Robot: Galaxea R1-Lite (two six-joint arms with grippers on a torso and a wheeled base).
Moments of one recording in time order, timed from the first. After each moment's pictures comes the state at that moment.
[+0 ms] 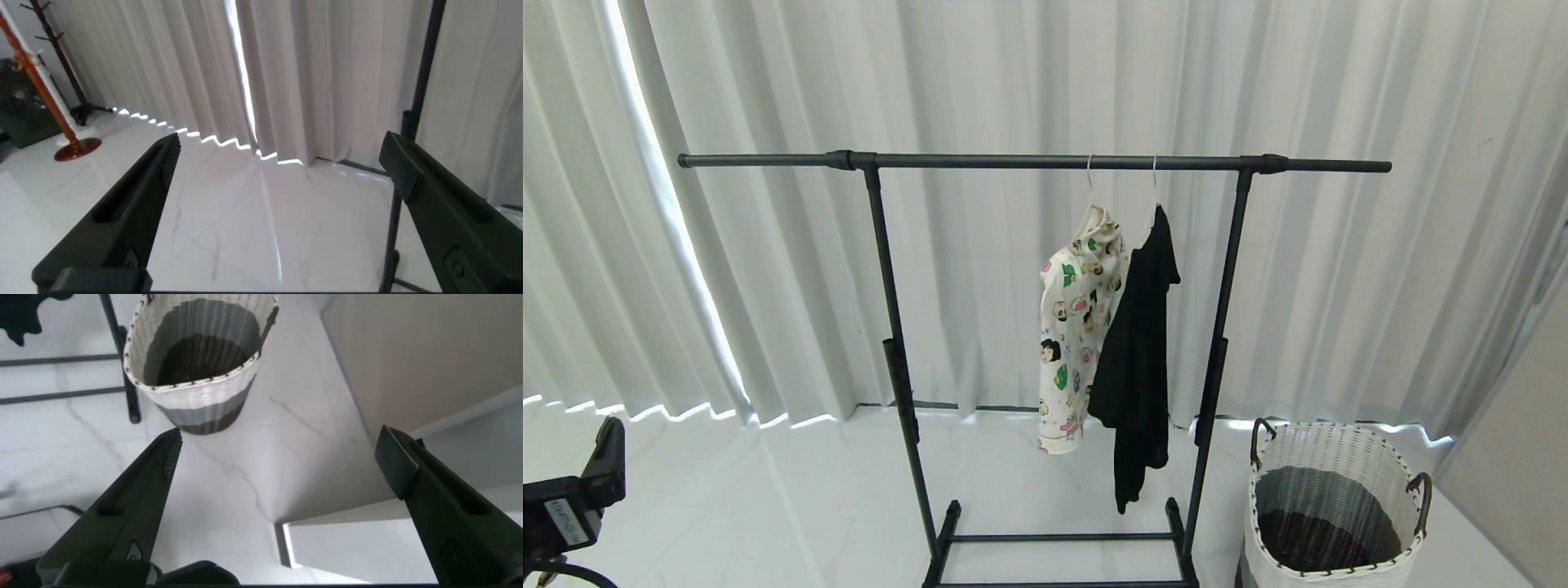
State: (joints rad) left arm -0.06 1.01 0.00 -1.03 0.59 0.30; right arm 0.08 0.75 -0.54 0.42 -0.37 -0.03
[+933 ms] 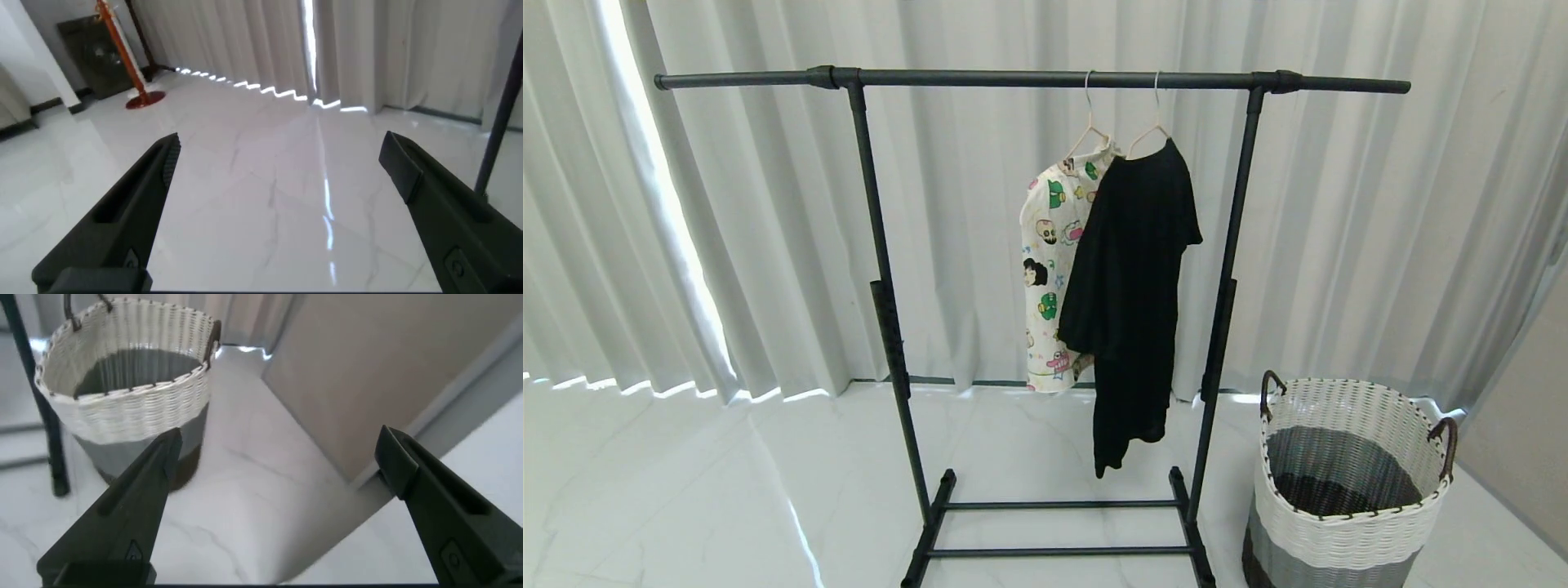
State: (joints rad) left arm 0.00 0.06 0.00 -0.09 0.73 0.35; right arm 0.00 0.03 -0.18 0.32 -0.50 -0.16
